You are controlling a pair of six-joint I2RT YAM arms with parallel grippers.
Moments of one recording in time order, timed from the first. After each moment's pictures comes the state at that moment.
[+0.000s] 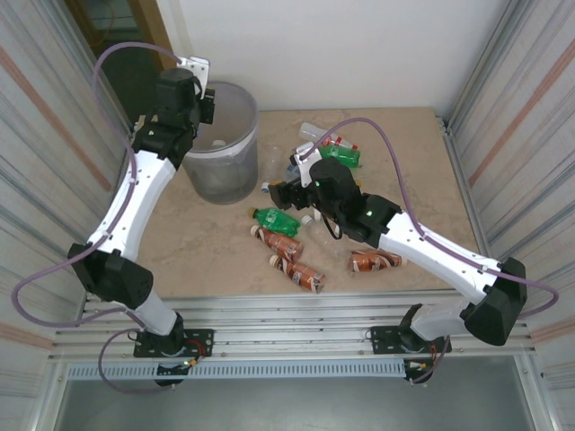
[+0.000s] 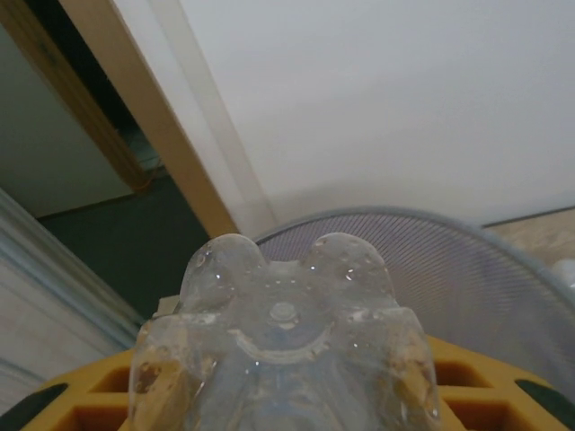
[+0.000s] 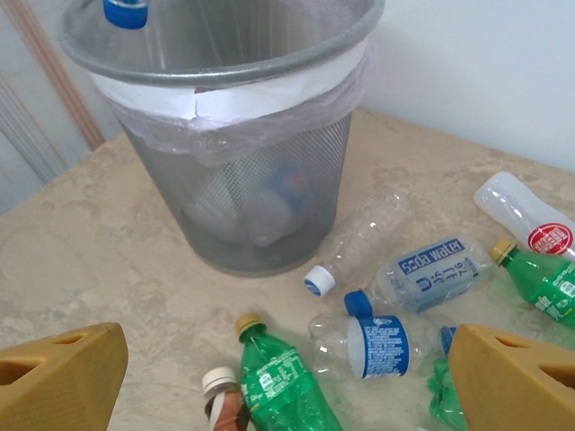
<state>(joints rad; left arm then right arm) -0.30 1.62 1.79 -0.48 -0.37 0.19 0.88 1.33 1.24 -0.30 0.27 0.18</state>
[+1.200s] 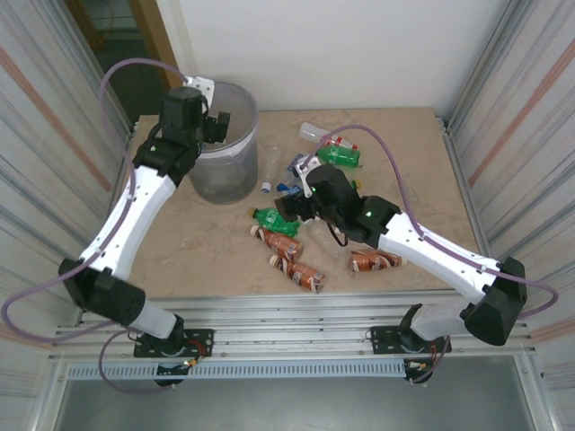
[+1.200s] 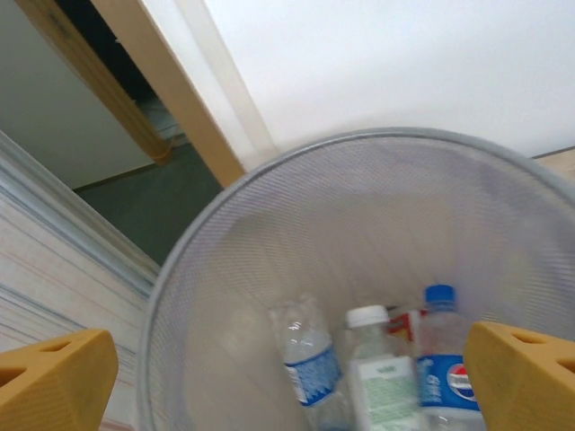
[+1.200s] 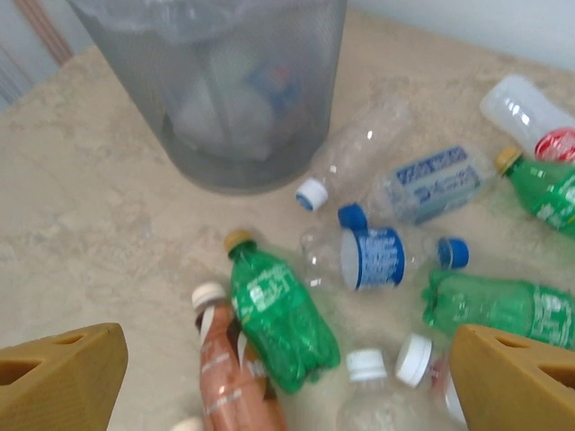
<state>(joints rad) -0.36 1.46 1.61 -0.53 -0.42 0.15 0.88 1.33 1.23 -0.51 0.24 0.24</state>
